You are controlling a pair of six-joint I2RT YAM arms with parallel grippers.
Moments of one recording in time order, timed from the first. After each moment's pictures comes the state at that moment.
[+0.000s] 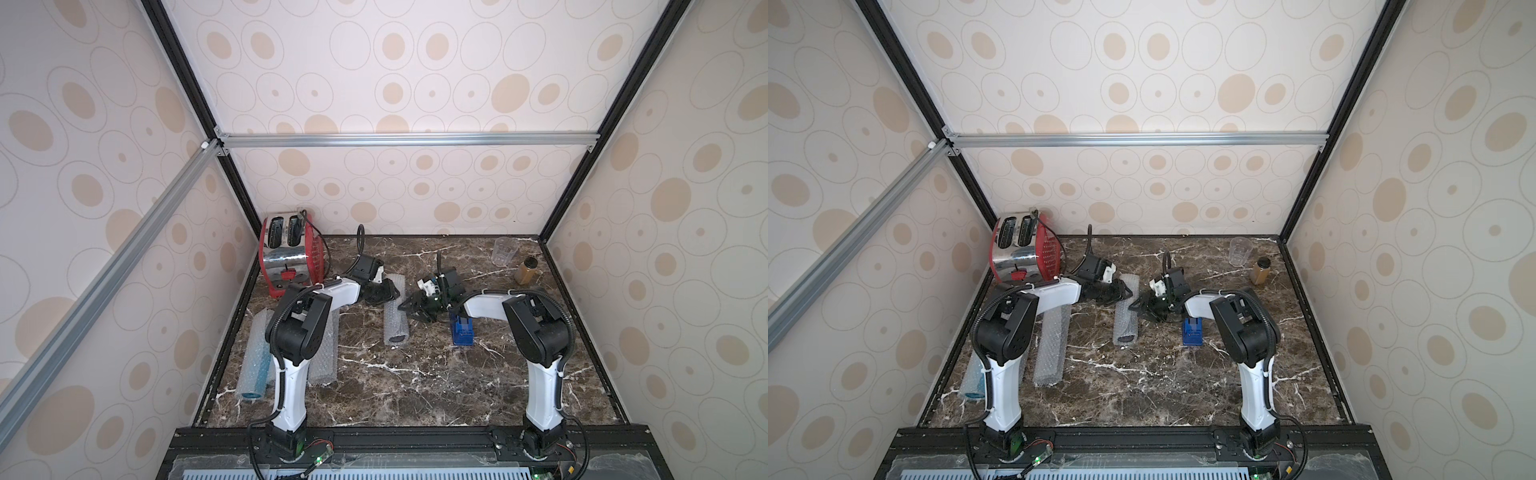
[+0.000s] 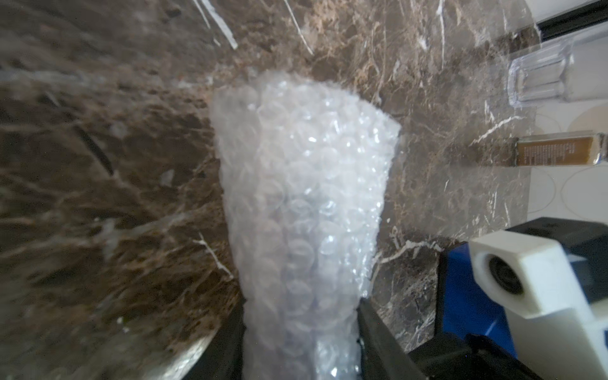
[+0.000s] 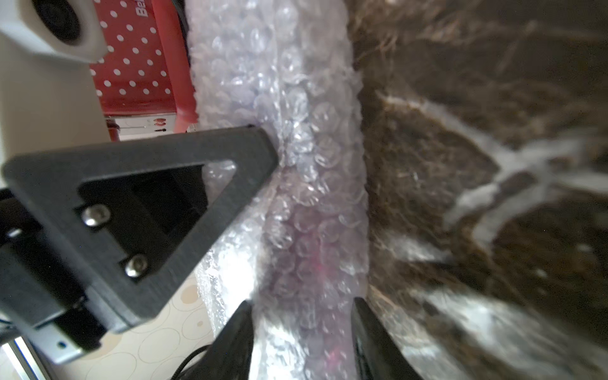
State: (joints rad) left arm -0.41 2.05 1.33 -0.21 0.34 -0.61; right arm 0.47 2.02 1.15 0.04 -0.73 0.92
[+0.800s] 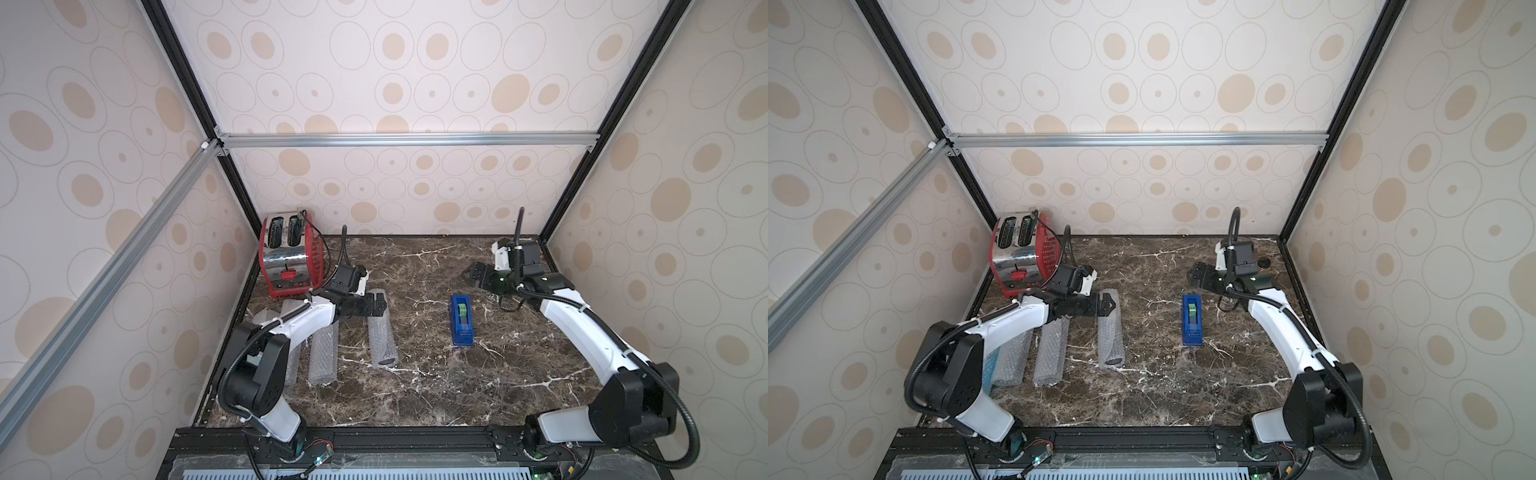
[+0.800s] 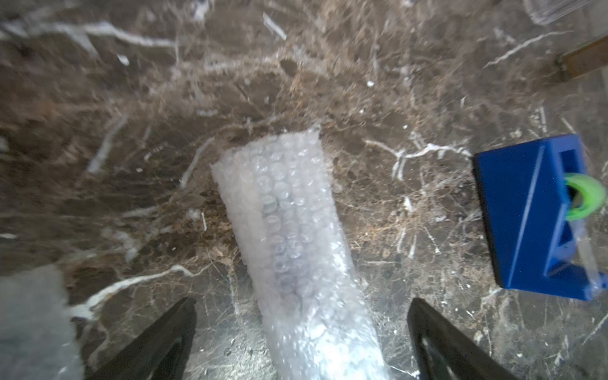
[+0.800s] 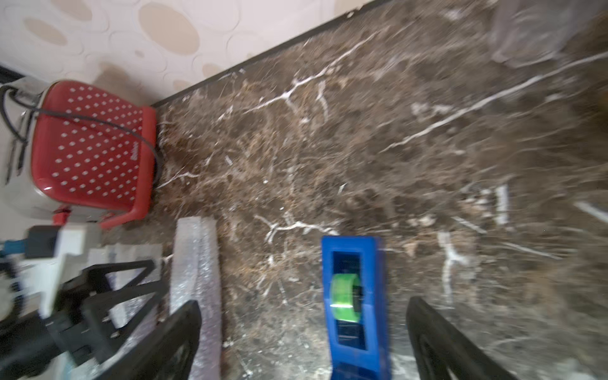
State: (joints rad) left arm -0.39 1.59 1.01 -0.32 0.18 -0.31; right arm 0.18 1.37 1.17 -0.56 -0.20 0.43
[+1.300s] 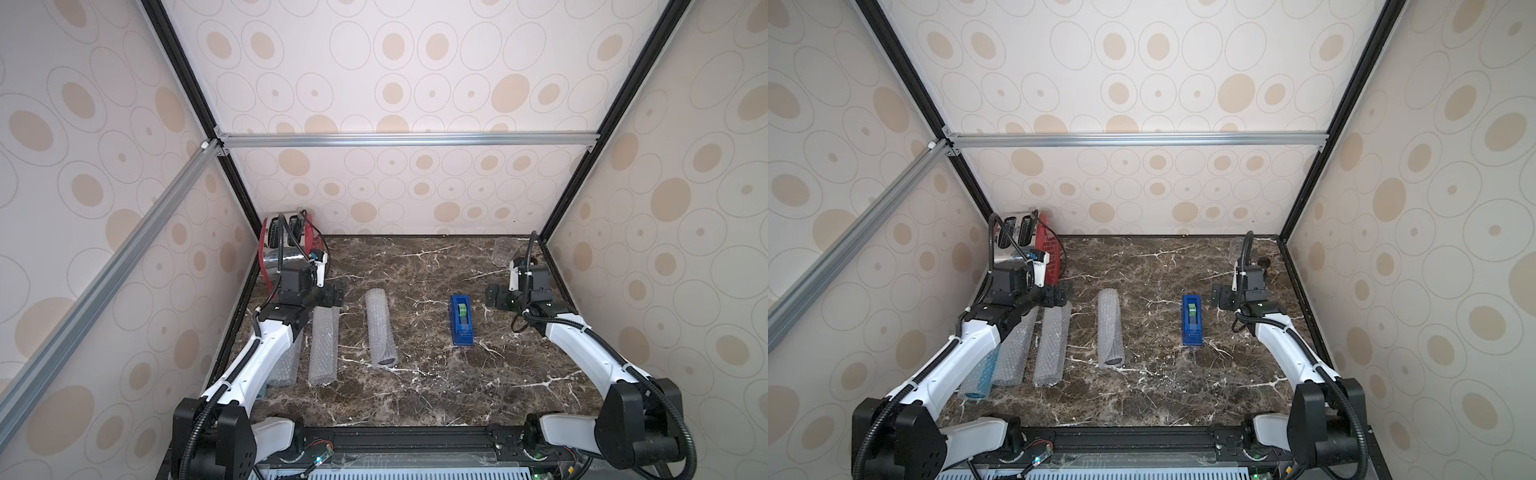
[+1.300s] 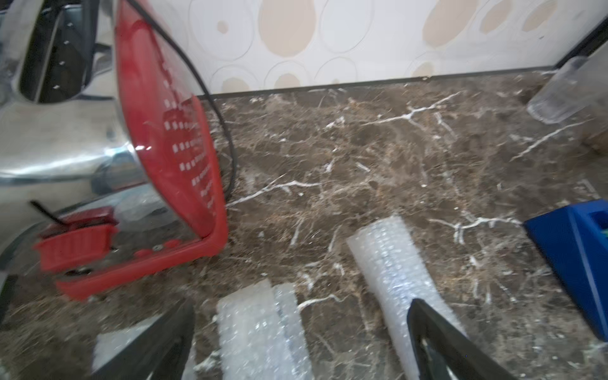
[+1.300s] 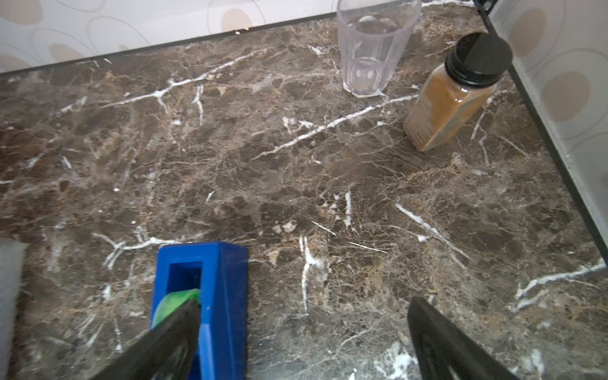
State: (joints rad) left arm -0.13 1.21 0.86 -0.24 0.10 0.00; right arm 0.08 1.29 0.85 -0.30 0.06 0.20
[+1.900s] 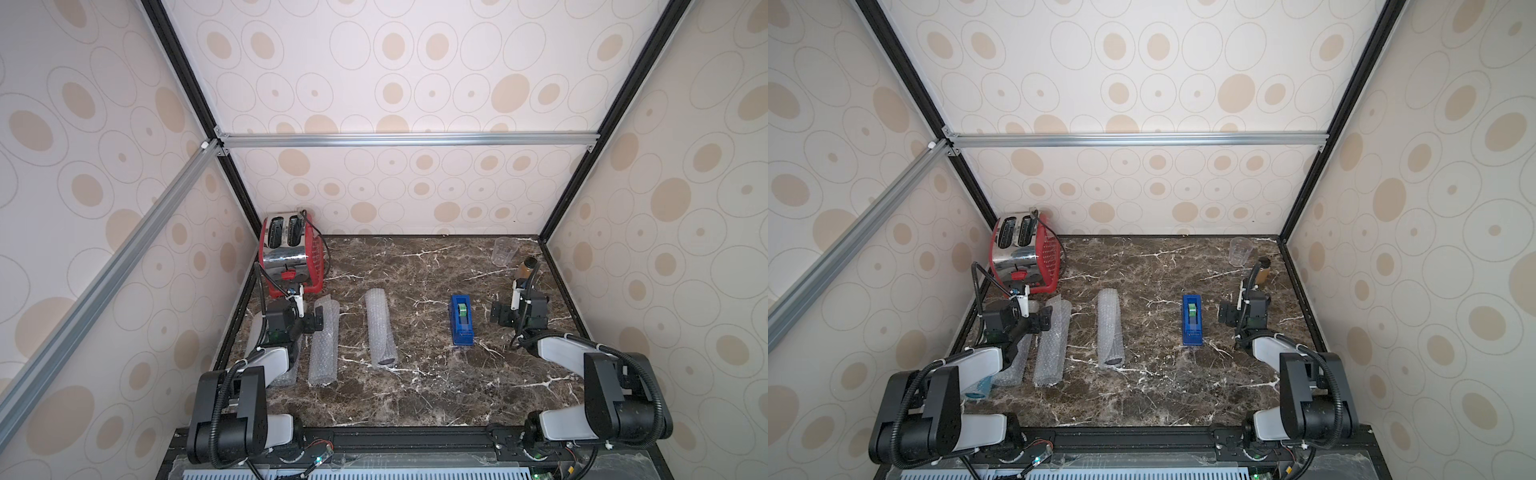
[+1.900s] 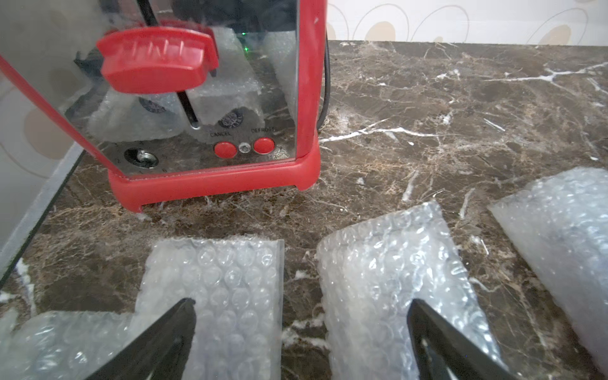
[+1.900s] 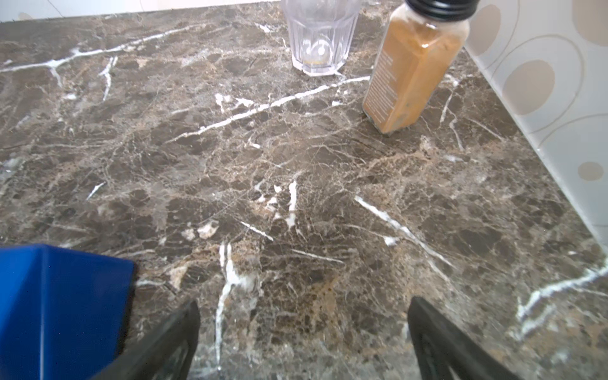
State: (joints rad) left arm 0.11 1.34 0.40 0.43 0.12 0.05; right arm 0.00 1.42 0.52 0.27 0.09 0.08
